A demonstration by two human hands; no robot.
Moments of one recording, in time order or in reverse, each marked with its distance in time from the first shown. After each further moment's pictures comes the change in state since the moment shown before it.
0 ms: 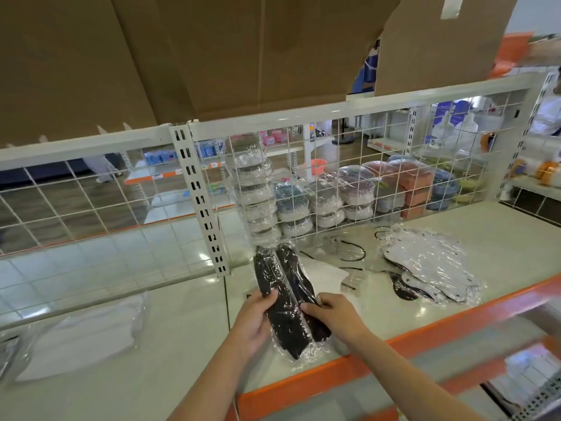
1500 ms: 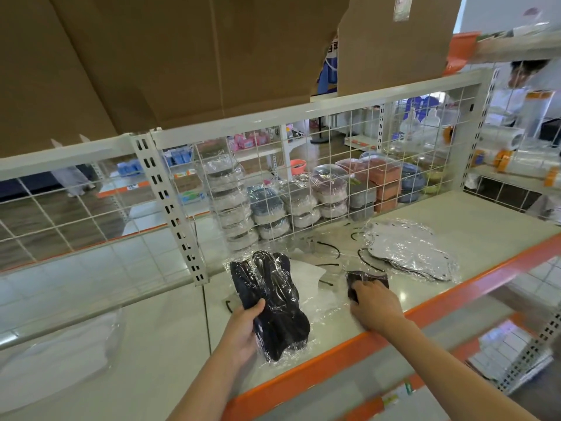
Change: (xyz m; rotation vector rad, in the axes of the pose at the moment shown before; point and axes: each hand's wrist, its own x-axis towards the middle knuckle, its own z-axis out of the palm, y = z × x) left_hand 0.001 -0.014 0.017 -0.023 0.073 -0.058; right_hand -0.001 0.030 -0.096 -1.104 0.192 0.057
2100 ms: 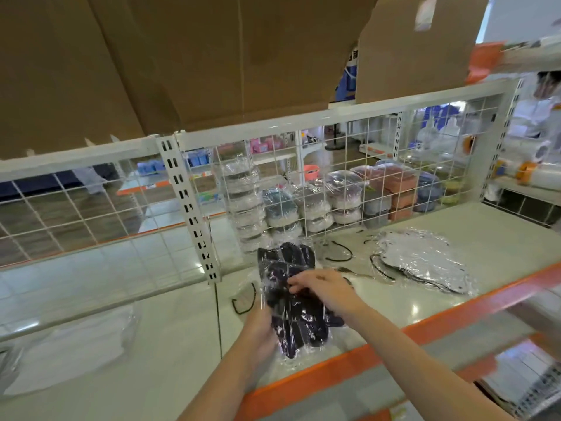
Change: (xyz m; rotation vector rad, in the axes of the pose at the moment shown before) left_hand -0.023 0.010 0.023 0.029 -0.085 0.028; right_hand -0.020 -0.100 -0.066 1.101 -0.225 -0.174
